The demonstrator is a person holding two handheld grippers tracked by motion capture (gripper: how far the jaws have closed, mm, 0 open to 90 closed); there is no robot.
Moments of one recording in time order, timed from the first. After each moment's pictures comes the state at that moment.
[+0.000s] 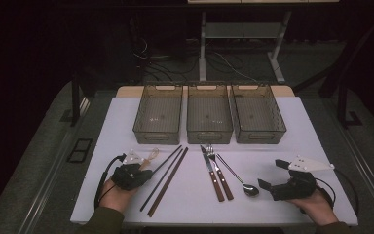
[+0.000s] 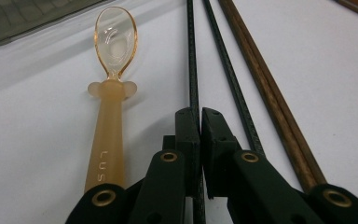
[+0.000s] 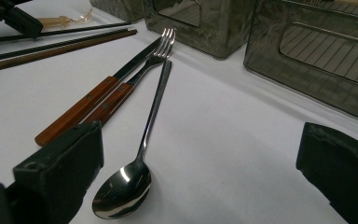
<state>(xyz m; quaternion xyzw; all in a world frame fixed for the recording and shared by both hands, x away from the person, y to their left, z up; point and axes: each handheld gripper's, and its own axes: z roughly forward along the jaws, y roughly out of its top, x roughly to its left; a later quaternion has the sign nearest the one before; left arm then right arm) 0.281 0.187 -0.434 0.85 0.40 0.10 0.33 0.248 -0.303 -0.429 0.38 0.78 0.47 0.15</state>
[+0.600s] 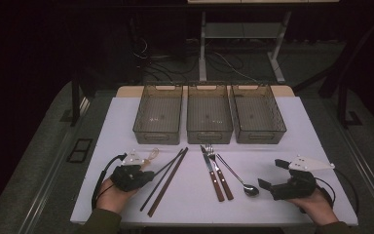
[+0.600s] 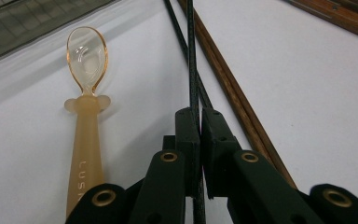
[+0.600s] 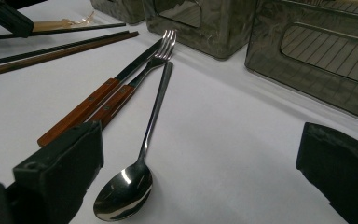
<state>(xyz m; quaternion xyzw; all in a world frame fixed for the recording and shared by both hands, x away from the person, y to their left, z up) 0.277 0.186 -0.421 0.87 0.35 0.08 0.35 0.249 -0.305 -0.429 0.38 0.78 0.47 0.15</state>
